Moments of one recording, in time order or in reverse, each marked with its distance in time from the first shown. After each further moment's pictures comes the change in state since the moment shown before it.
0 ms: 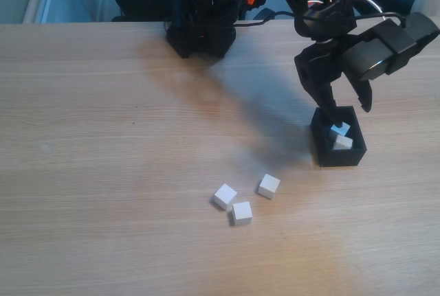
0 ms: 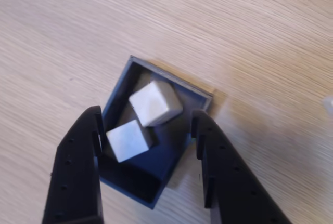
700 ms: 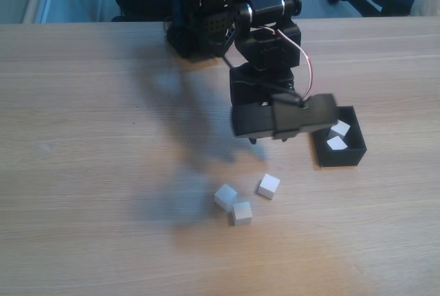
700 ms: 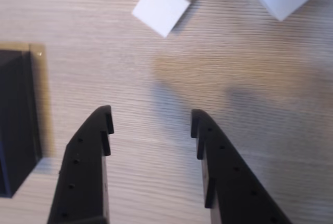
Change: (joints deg) arm 20.0 -4.9 -4.9 18.4 4.0
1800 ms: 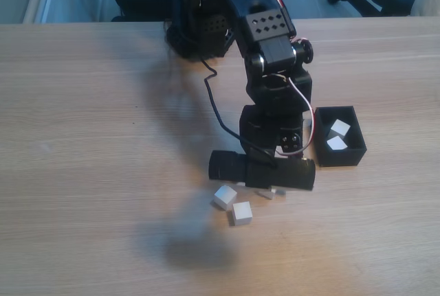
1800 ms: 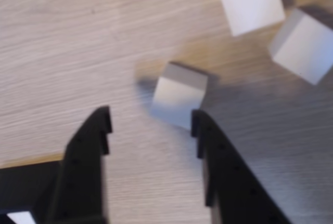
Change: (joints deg) arm 0.2 -21.6 -14.6 -6.6 16.0
